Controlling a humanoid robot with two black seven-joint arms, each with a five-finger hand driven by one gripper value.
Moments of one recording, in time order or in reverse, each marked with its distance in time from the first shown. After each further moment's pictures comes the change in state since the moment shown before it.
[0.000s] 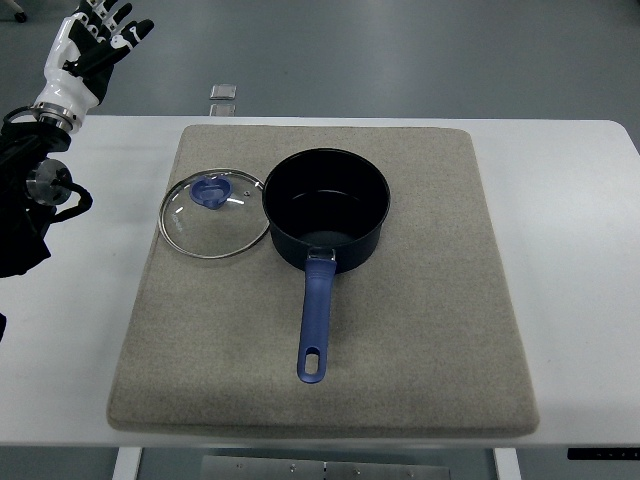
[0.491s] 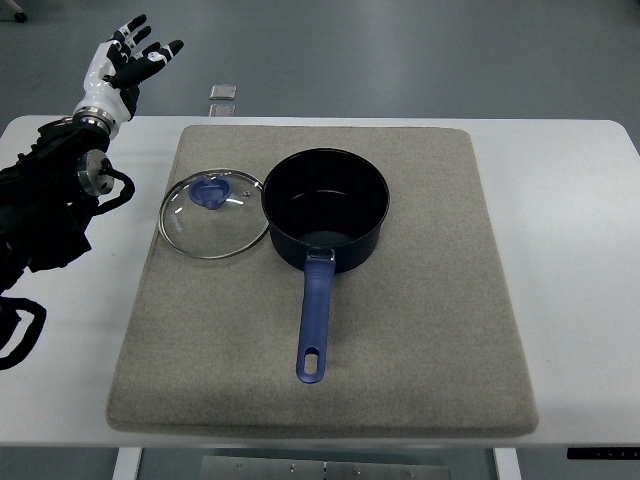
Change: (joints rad) left arm -0.045 -0.109 -0.017 -0.007 0.000 0.277 0.263; right arm 0.000 0.000 0.000 0.000 0.000 0.000 0.000
